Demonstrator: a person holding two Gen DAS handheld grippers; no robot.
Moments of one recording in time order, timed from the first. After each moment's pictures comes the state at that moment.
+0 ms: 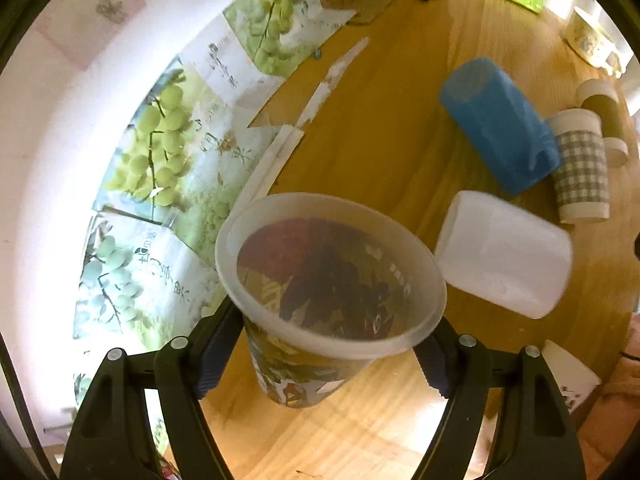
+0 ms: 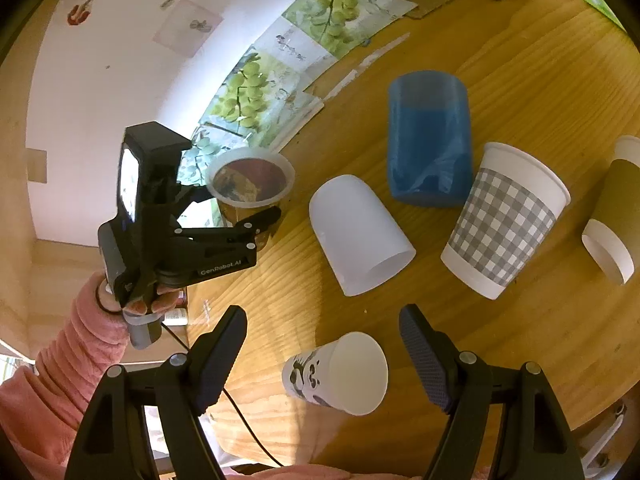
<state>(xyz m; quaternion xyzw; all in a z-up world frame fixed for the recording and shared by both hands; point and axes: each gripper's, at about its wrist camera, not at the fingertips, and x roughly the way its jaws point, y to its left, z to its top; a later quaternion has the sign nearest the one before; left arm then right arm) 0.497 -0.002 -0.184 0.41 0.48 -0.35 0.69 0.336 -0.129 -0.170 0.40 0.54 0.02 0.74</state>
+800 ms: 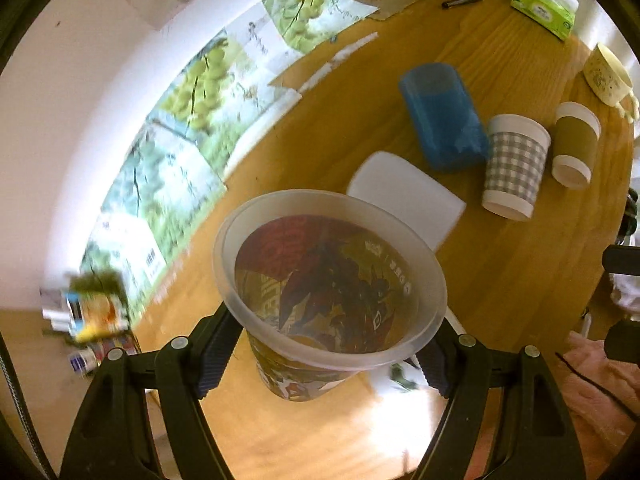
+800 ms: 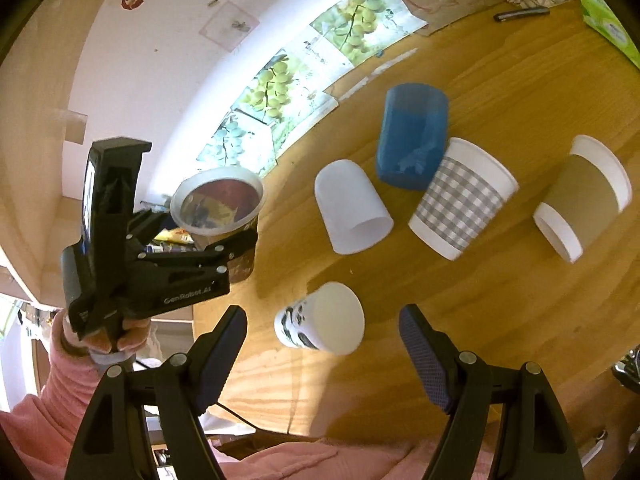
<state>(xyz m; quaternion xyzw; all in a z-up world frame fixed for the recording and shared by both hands) 0.401 -0.004 -0.132 0.35 0.56 -0.22 0.72 0.276 -0.151 -0.134 0.36 0.53 0.07 0.76</state>
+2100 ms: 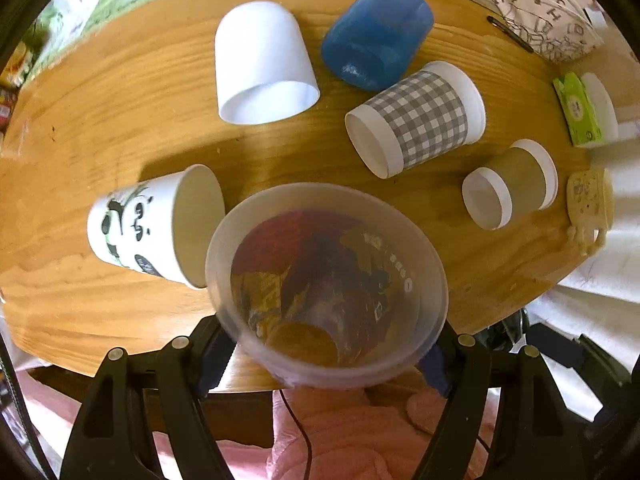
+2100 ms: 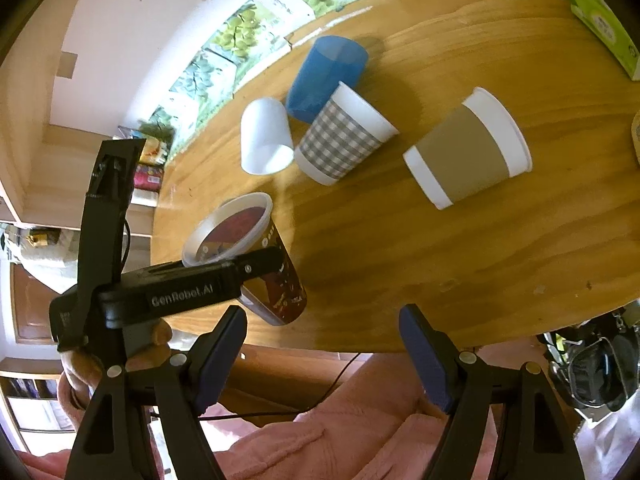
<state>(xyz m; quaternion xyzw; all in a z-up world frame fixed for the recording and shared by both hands) 0.309 -0.055 -0.201 0.01 0.72 -0.12 0.68 0.221 -0.231 -0.156 0.27 0.63 0.11 0.72</state>
